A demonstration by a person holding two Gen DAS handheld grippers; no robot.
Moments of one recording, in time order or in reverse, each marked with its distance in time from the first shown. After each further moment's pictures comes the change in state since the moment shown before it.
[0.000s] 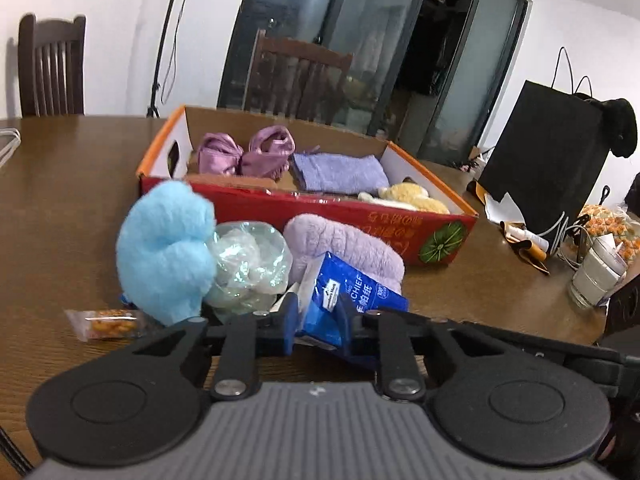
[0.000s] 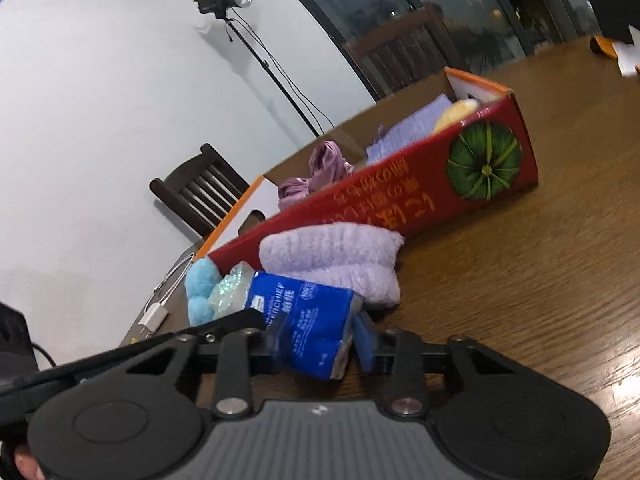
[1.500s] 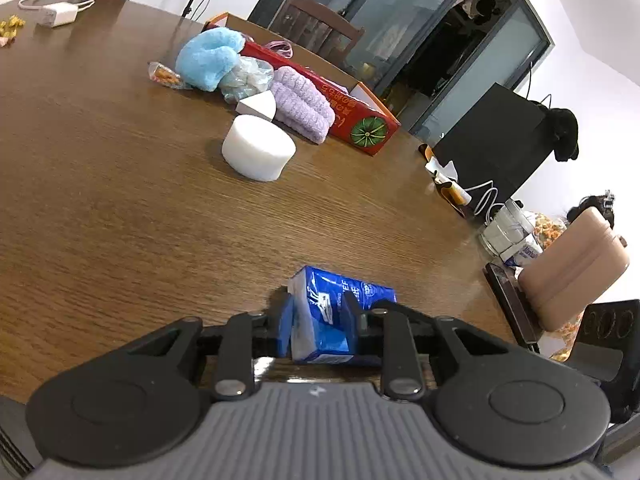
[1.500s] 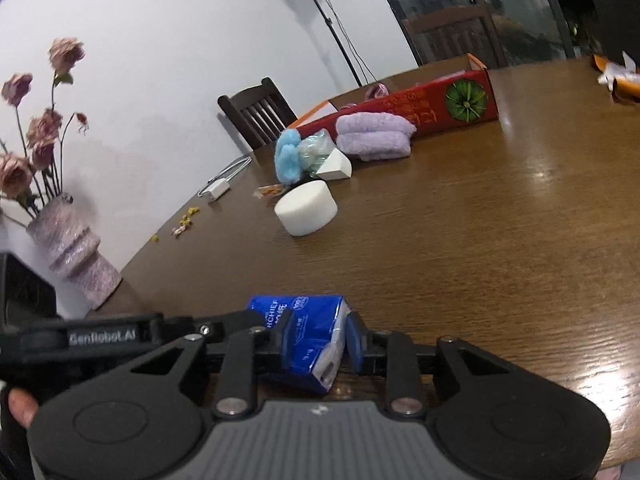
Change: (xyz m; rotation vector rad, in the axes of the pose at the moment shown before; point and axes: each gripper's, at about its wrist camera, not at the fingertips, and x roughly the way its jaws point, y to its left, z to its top) left arm -0.138 -0.040 -0.144 -0.276 0.100 -0.112; right arm -0.170 0.021 -0.120 -0.224 0.142 0.041
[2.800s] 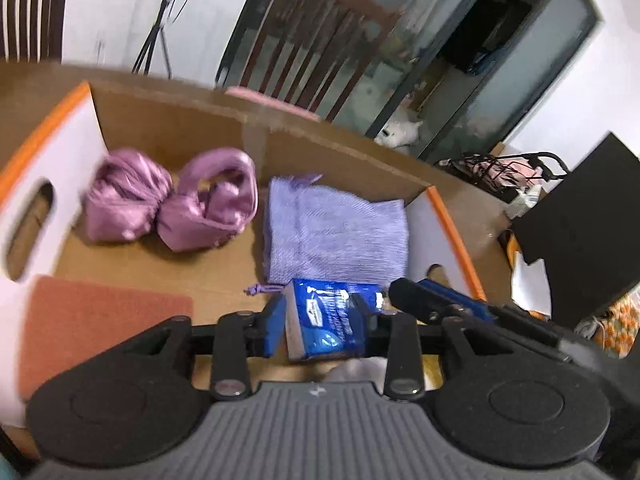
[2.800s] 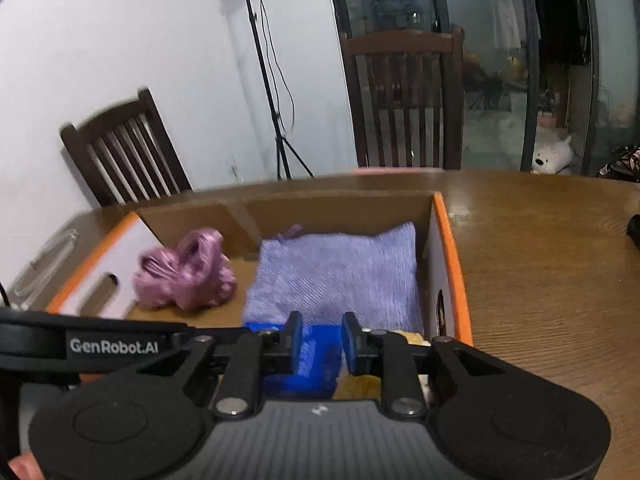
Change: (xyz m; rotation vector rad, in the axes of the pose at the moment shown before) left arm 0.278 -0.008 0.321 0.053 0.102 0.097; right arm 0.232 -0.129 0.323 -0.100 0.007 -0.316
